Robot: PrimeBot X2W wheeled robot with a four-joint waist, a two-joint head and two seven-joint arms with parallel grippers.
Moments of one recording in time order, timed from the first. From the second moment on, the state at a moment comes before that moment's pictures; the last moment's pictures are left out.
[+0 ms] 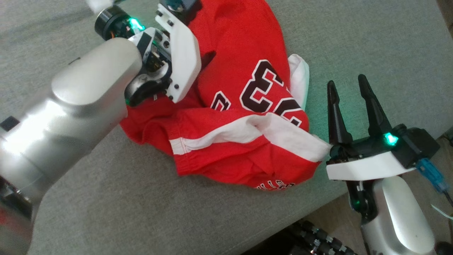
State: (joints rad) left arm -1.30 0.37 -1.30 0.49 -1.01 -0.13 0.64; right arm -0.23 -0.05 0.14 0.12 0.19 0.12 -0.26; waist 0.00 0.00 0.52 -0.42
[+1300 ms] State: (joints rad) left arm -1.53 0.57 -1.23 0.65 -1.02 -0.13 -0.25; right arm -0.06 -0.05 0.00 0.13 0.07 0.12 -0.26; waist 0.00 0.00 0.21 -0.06
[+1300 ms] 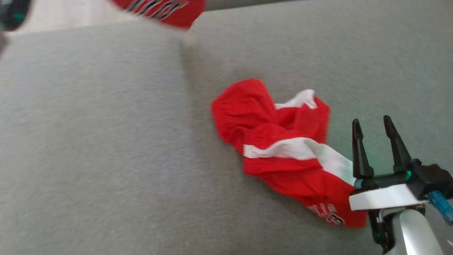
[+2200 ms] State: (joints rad) left arm -0.80 0.75 -0.66 0.68 -0.94 -0.05 -0.26; right arm -0.09 -0.05 -0.01 0.11 0.01 0.12 -0.26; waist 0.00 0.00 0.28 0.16
